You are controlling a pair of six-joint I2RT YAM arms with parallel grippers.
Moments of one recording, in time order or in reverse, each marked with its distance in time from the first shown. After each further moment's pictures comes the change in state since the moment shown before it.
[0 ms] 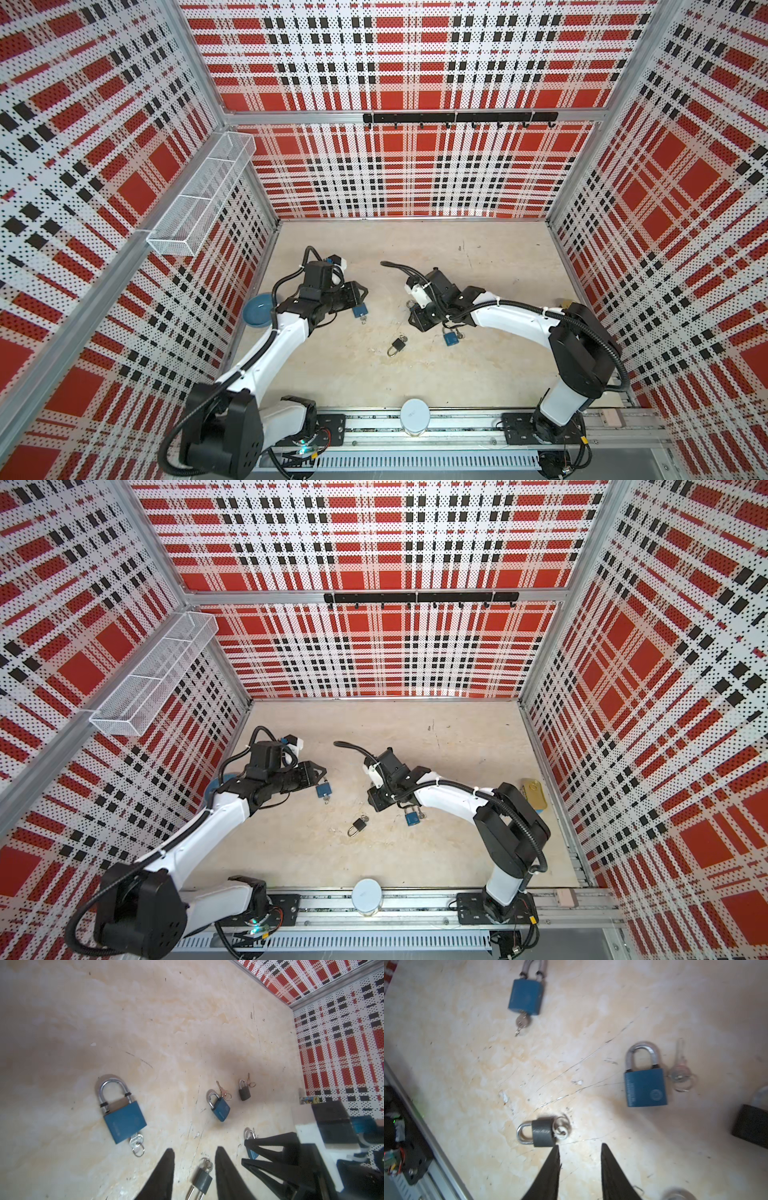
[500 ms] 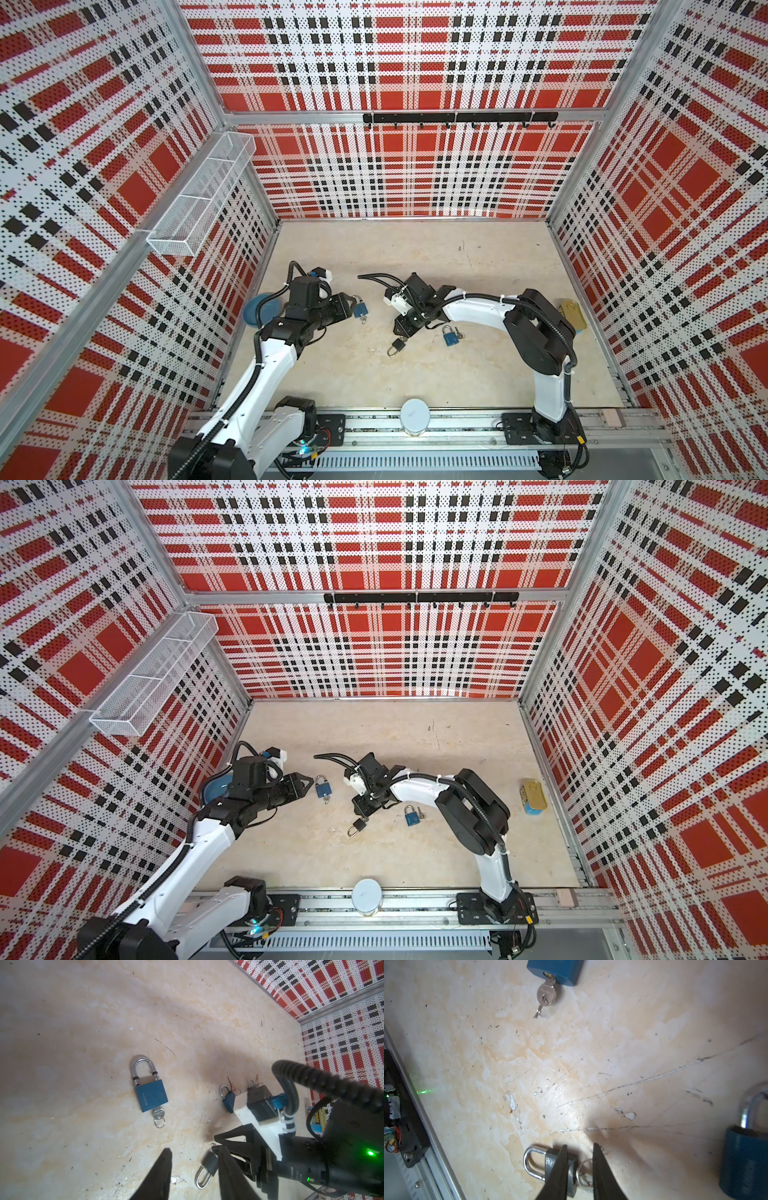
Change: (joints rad) left arm 0.054 -0.184 -0.077 -0.095 -0.043 -0.033; right arm 0.027 0.260 0.163 0.001 -0.137 -0.066
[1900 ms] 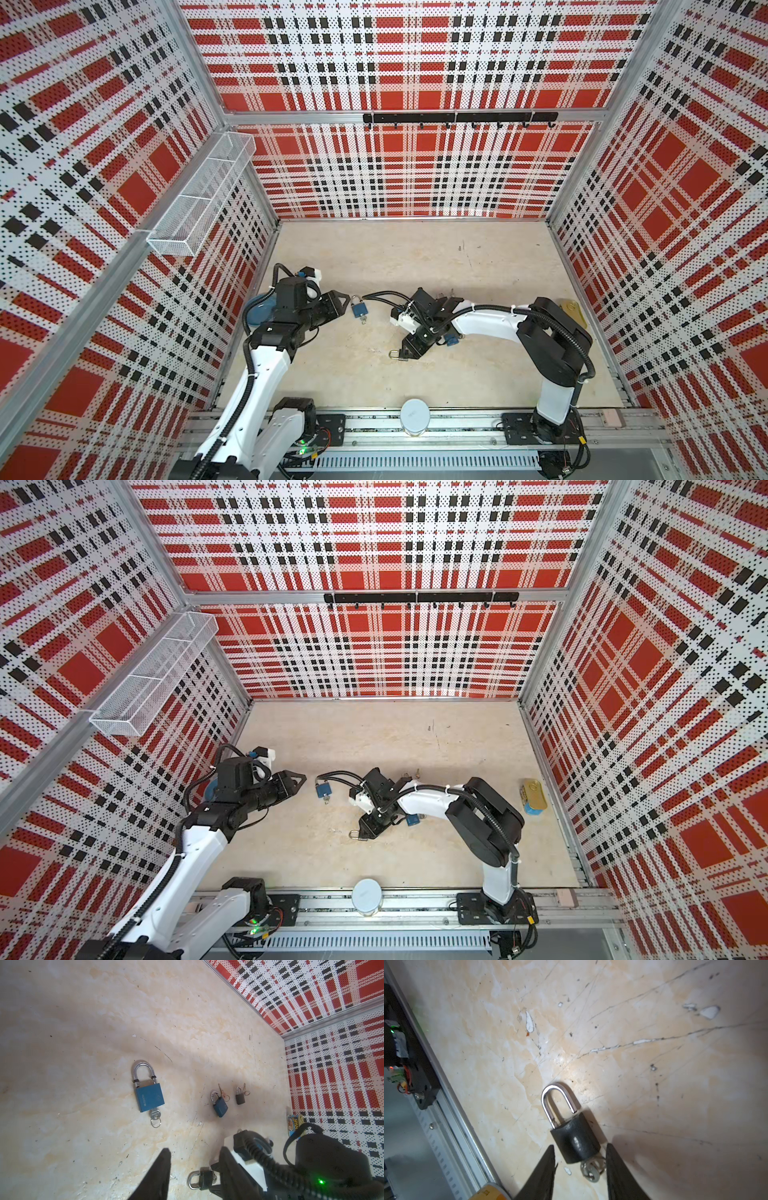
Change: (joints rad) left arm 0.090 -0.061 0.013 -0.028 0.093 -0.027; right arm 0.054 -0.125 -0.177 -0.059 -0.039 -0.035
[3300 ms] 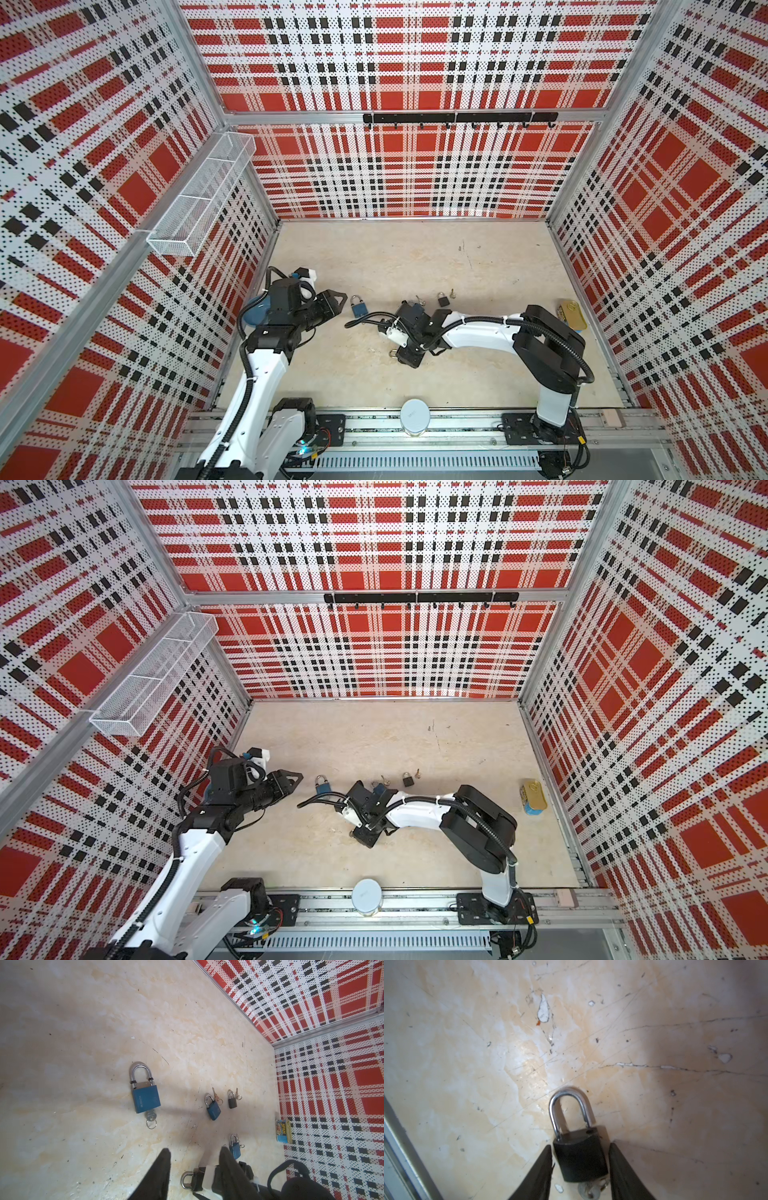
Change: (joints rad) left arm 0.061 -0.023 -0.014 0.014 0.065 -0.029; right arm 0.132 0.018 0.034 -0.003 0.256 -0.156
